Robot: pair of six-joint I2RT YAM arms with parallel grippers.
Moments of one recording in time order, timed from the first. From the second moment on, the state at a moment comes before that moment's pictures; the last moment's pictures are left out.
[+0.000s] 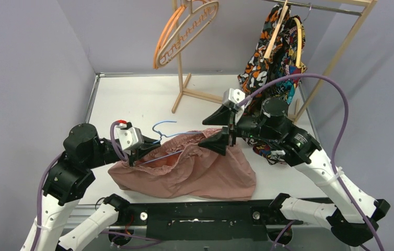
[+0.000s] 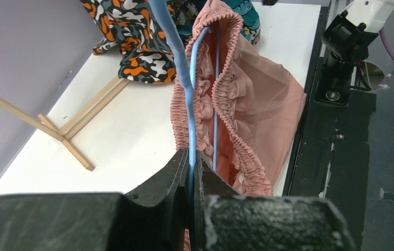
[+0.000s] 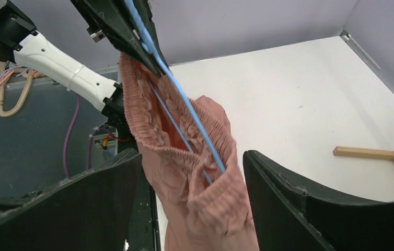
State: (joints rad) left arm -0.50 0.68 1.17 -0.72 0.63 0.29; right arm 0.77 1.01 1.26 -0.38 -0.64 0.01
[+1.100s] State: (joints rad) left arm -0.50 0.69 1.28 -0.78 0.75 0.25; right arm 0.93 1.07 1.25 -0.38 -0.73 -0.13
